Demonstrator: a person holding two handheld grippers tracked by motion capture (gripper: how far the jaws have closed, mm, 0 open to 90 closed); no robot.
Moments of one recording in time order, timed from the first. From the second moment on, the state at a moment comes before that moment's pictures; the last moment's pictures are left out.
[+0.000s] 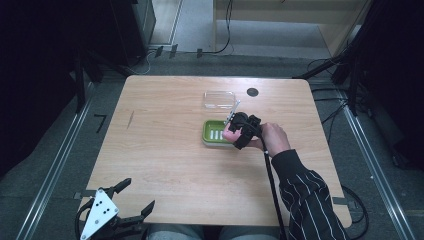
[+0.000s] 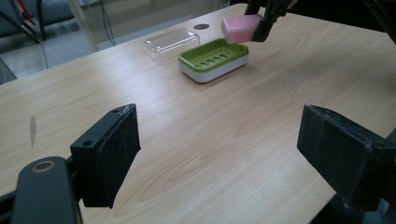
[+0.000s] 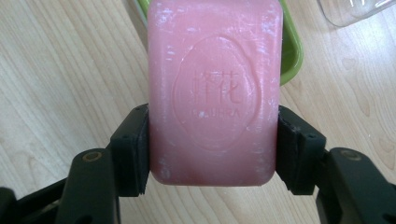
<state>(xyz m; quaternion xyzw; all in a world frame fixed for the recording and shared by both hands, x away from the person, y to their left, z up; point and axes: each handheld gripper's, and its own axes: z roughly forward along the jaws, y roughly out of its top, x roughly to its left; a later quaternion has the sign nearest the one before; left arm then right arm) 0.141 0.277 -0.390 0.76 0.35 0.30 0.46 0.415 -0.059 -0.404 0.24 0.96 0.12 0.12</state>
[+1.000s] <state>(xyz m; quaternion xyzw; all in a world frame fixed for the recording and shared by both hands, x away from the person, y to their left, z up) 0.139 0.279 -0.390 0.76 0.36 0.30 0.46 0.434 -0.044 -0.410 0.24 0.95 0.15 0.12</state>
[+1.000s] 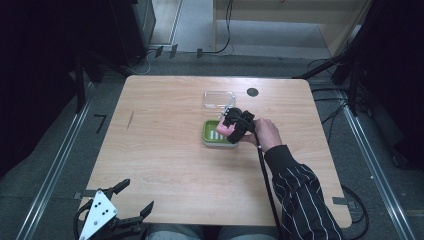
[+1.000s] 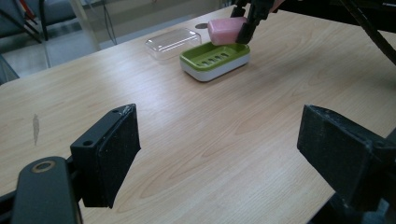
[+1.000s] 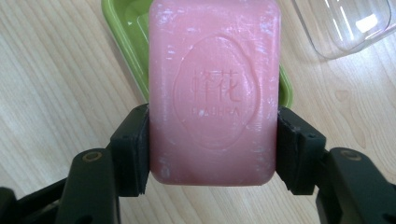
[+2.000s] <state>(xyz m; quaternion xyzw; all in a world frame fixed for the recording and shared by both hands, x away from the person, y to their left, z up) 0.138 0.279 -0.390 0.76 0.36 0.30 0.46 0.452 -0.032 -0.428 0.26 0.94 0.17 0.11</state>
